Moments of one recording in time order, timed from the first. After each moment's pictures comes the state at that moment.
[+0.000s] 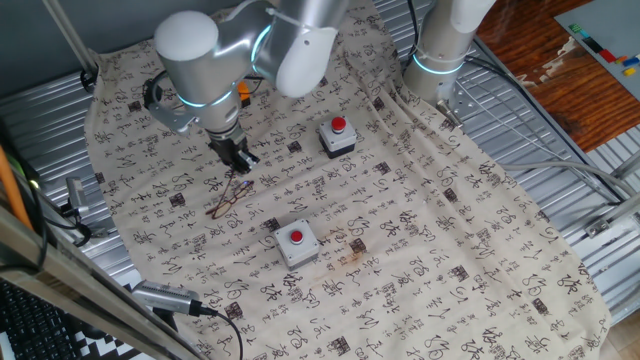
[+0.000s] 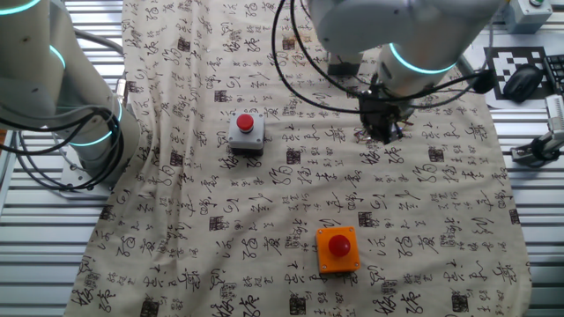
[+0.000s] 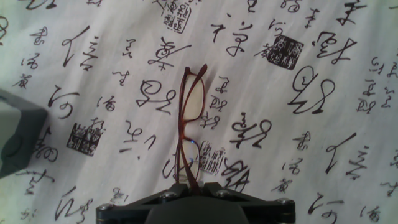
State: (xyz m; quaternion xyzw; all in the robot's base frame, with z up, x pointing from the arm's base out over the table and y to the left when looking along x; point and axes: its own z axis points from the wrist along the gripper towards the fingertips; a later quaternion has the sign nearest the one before) arm 0.545 0.021 0.054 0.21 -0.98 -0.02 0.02
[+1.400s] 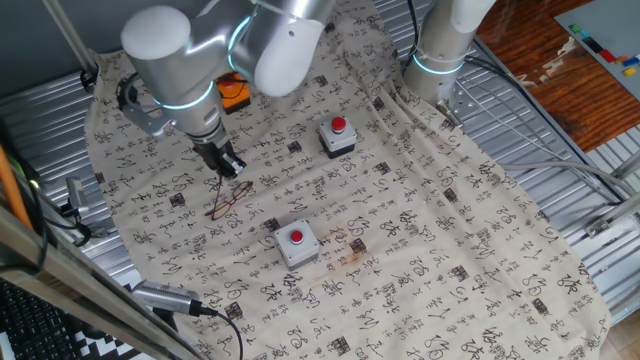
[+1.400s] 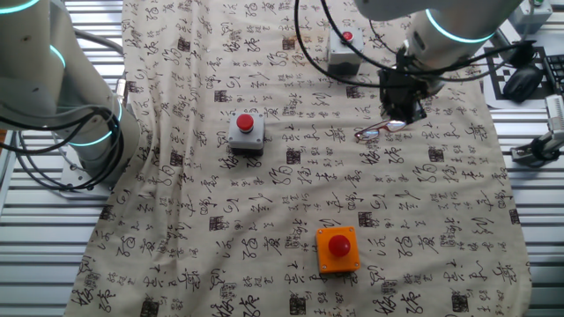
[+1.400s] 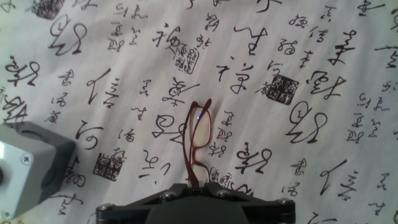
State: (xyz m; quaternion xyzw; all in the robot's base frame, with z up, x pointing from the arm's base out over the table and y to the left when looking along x) arm 0.574 0.043 0.095 0.20 -0.98 -0.04 0.03
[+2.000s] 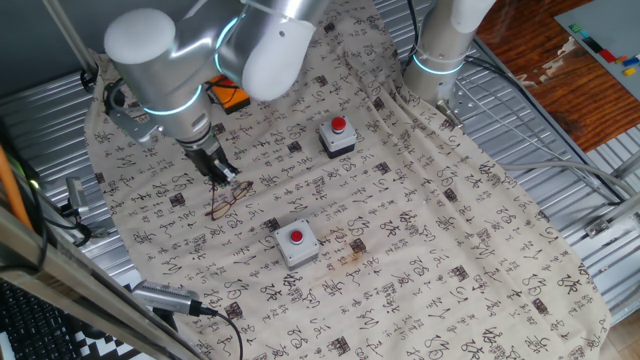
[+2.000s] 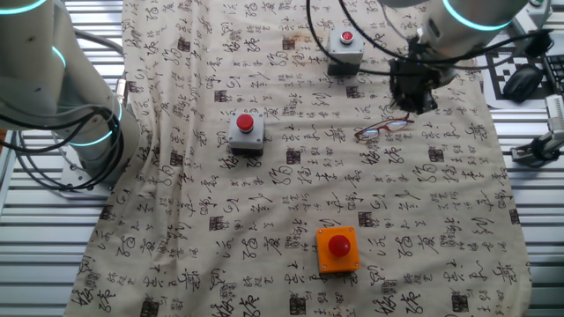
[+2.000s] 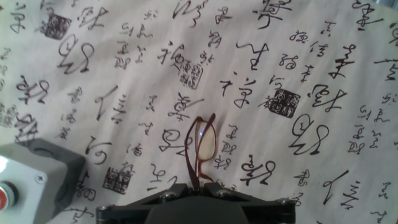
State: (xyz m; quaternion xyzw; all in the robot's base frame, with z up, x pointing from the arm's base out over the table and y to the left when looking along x) arm 0.591 0.056 0.105 0.19 -0.98 -0.04 0.04
